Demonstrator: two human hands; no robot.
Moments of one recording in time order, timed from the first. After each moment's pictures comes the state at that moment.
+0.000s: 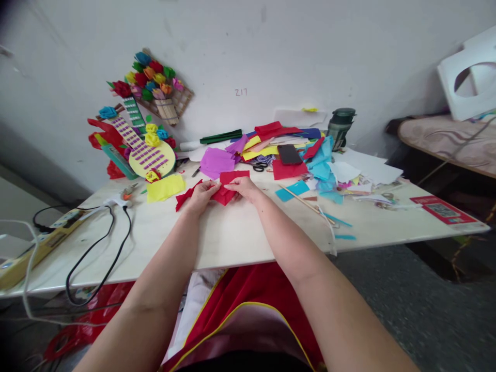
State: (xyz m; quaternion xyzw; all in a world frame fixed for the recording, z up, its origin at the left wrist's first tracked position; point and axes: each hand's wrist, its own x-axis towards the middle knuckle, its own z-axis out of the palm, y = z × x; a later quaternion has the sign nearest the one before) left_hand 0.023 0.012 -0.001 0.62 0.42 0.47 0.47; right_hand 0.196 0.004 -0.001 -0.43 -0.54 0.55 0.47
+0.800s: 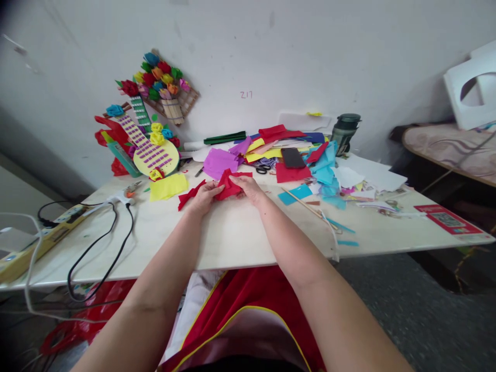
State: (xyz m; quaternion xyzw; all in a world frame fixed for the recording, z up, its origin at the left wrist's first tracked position) left_hand 0.026 0.010 0.000 0.55 0.33 0.48 0.60; right_hand 0.195 0.000 0.004 -0.39 -0.50 0.55 0.54
